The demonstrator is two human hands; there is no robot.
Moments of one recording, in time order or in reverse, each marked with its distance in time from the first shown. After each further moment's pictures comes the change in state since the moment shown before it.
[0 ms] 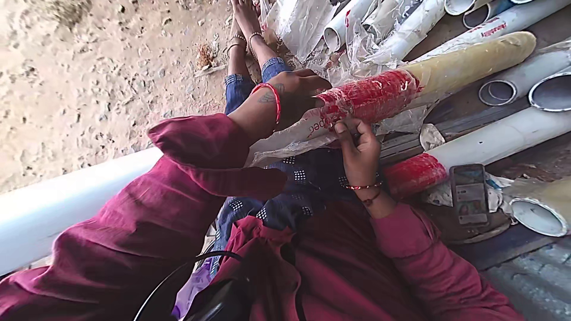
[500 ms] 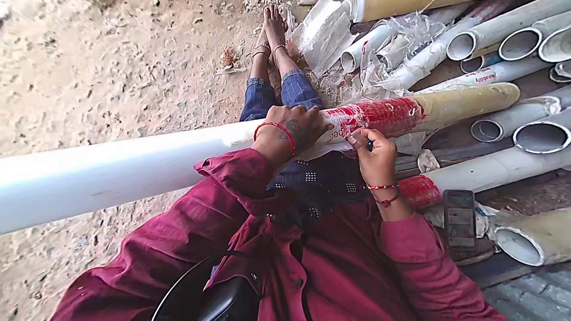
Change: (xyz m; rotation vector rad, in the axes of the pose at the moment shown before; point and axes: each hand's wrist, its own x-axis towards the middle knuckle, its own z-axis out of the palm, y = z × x) left_hand -0.045 -0.016 0.036 0.301 0.107 -0.276; right_hand 0.017 -0.015 -0.013 -0.291 -0.195 -0.046
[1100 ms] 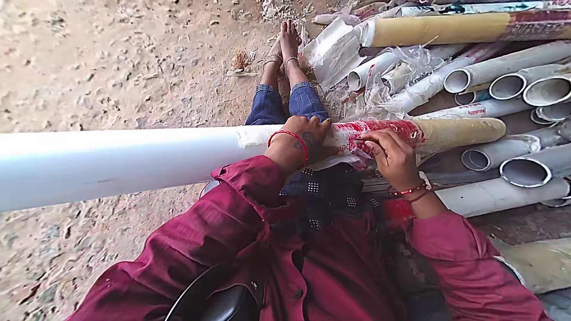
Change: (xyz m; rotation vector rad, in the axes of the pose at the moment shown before) left_hand 0.003 -0.002 -0.002 -0.038 -0.064 0.064; right_hand 0.053 0.013 -0.034 -0.328 -0.200 -0.746
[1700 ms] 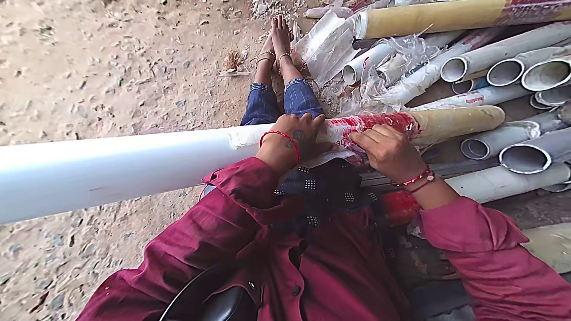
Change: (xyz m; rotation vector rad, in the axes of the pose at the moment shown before) left_hand -0.002 -0.001 0.005 -0.012 0.047 -0.018; right_hand 0.015 -0.002 -0.011 -0.180 -0.182 -0.258
